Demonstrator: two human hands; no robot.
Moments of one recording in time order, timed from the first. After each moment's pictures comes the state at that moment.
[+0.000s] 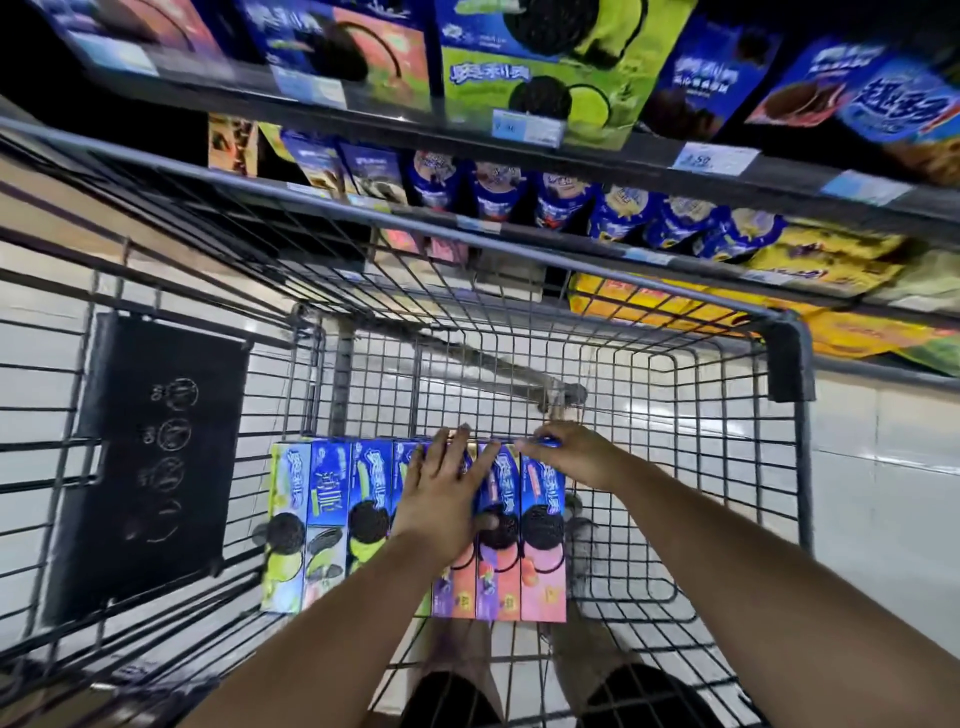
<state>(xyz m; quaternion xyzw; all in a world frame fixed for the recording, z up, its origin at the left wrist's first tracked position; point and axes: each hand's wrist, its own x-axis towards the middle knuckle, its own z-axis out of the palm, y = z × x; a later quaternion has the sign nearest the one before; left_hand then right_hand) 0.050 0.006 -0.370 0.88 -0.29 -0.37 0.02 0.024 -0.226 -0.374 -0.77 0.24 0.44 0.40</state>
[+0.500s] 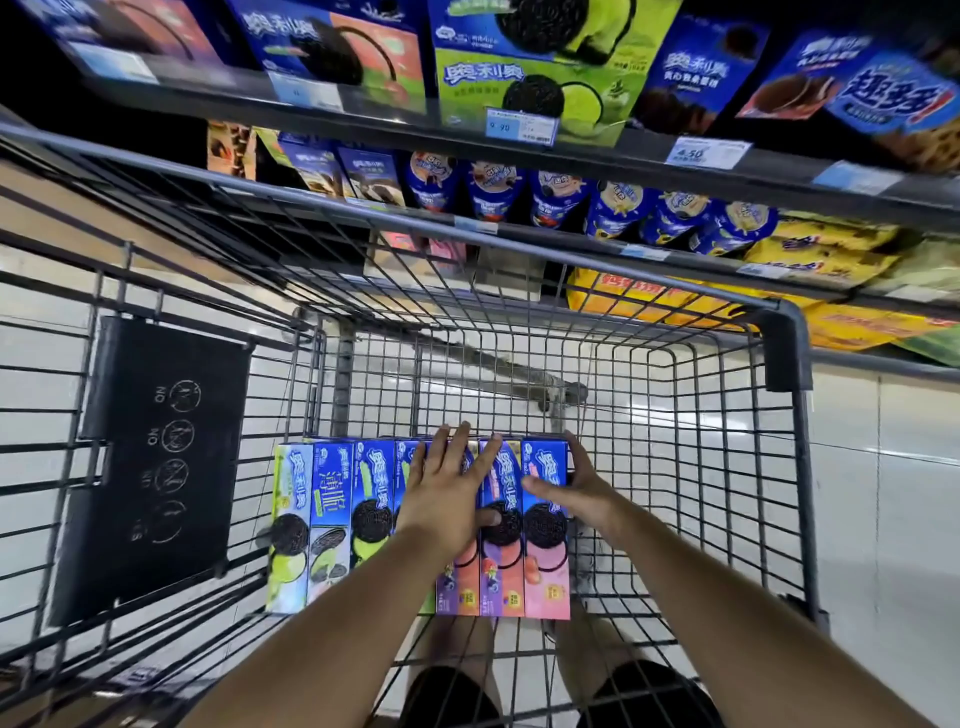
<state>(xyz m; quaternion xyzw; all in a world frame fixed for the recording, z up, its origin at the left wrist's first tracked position) 0.050 0.005 -0.371 0.88 -0.30 -0.37 0.02 -0.037 -0.200 -0.388 -0.59 0.41 0.37 0.59</state>
